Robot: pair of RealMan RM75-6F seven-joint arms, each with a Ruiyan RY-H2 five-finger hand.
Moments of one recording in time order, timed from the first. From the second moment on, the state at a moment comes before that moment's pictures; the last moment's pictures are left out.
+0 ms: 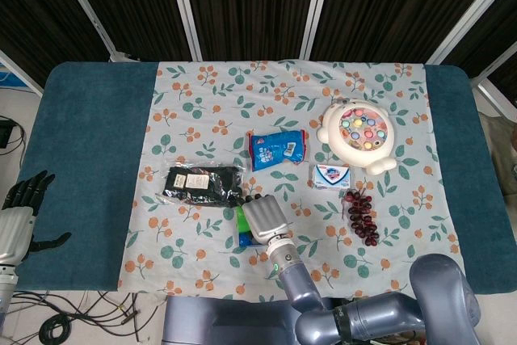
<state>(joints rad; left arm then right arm) -0.13 -1.11 -0.05 -1.69 1.40 1.39 -0.01 0.99 -1.85 0.24 -1.78 -0.54 1.32 -0.99</state>
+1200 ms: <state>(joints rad) -0.13 -1.13 -0.05 -1.68 1.41 1.41 0.05 0.56 -1.34 -0.08 -1.95 -1.12 1.55 -0.53</state>
